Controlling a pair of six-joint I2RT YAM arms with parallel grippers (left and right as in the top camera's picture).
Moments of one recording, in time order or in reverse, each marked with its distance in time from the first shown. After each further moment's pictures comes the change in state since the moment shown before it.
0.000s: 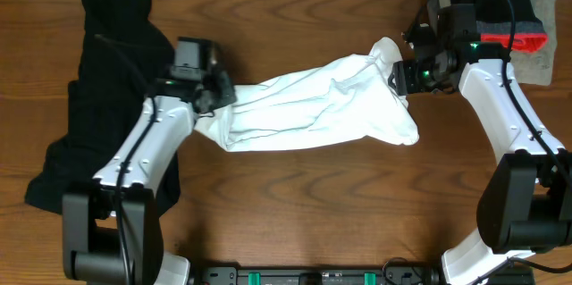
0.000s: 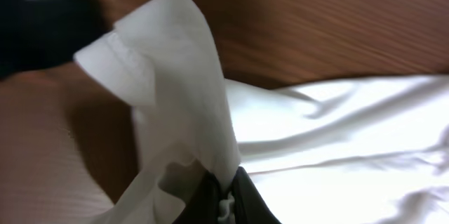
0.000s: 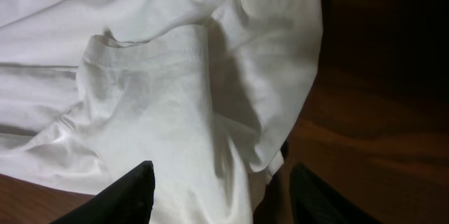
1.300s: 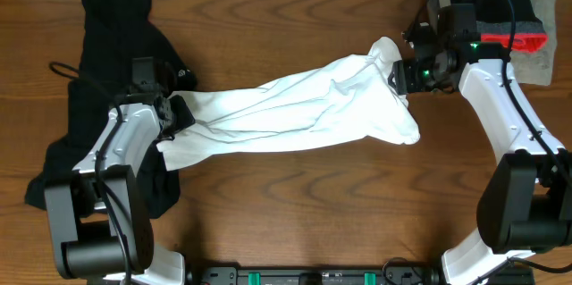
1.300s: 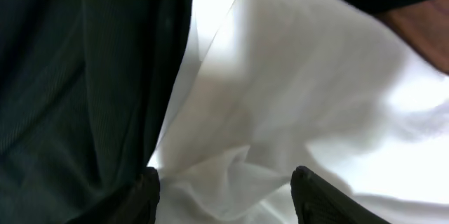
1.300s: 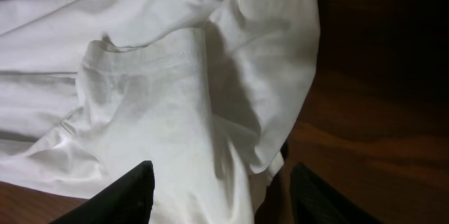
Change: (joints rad) left arm 0.273 0.047 -0.110 -0.069 -0.152 0.034; right arm 0.000 0.000 0.000 0.008 0.000 0.000
